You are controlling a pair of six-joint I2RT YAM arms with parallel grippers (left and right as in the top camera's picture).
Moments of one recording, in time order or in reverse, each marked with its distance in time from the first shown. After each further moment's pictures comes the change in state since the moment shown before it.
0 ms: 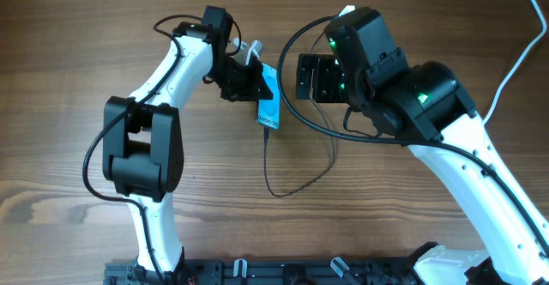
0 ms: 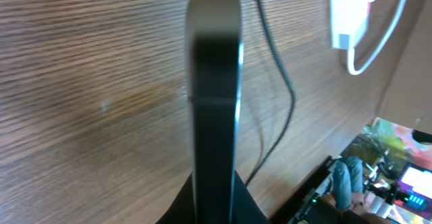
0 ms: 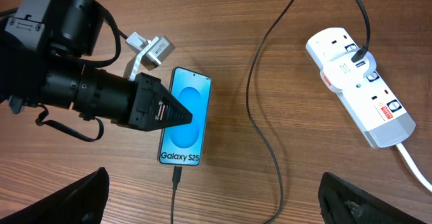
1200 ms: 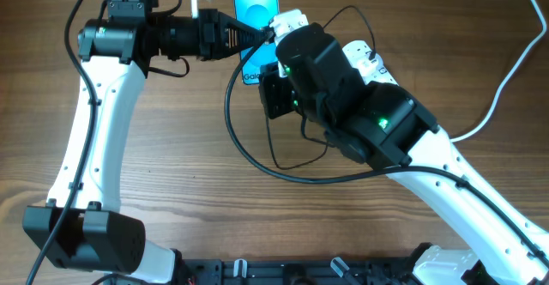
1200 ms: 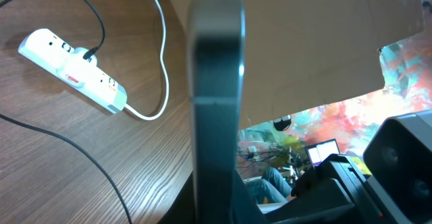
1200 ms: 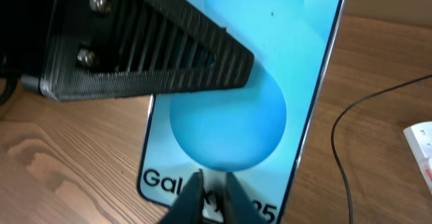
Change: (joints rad) left arm 0.145 -0.452 0.045 0.140 0.556 -0.100; right arm 0.198 0.022 0.000 0.248 -0.026 -0.159
